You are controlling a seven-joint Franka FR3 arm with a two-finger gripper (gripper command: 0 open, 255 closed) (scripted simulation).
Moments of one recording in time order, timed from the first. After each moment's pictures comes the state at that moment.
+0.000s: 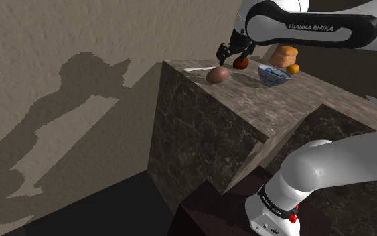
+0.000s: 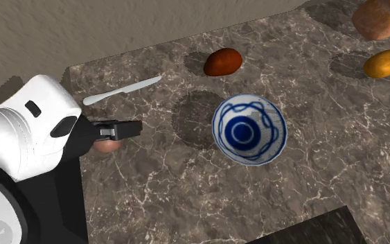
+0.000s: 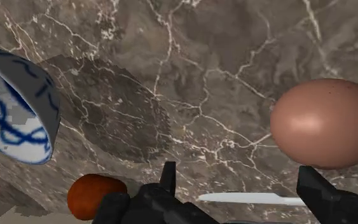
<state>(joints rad) -0.23 -0.57 0.15 -2.27 -0.37 1.98 0.44</state>
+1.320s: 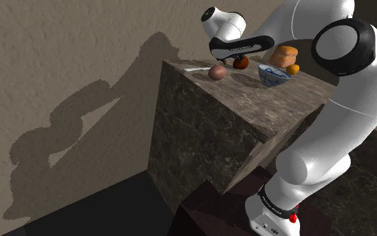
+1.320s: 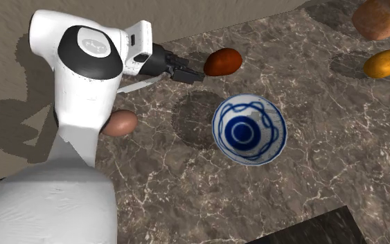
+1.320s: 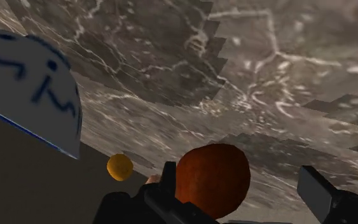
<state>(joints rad) -0.45 0.13 0.23 -1.78 -1.01 1.77 1.33</state>
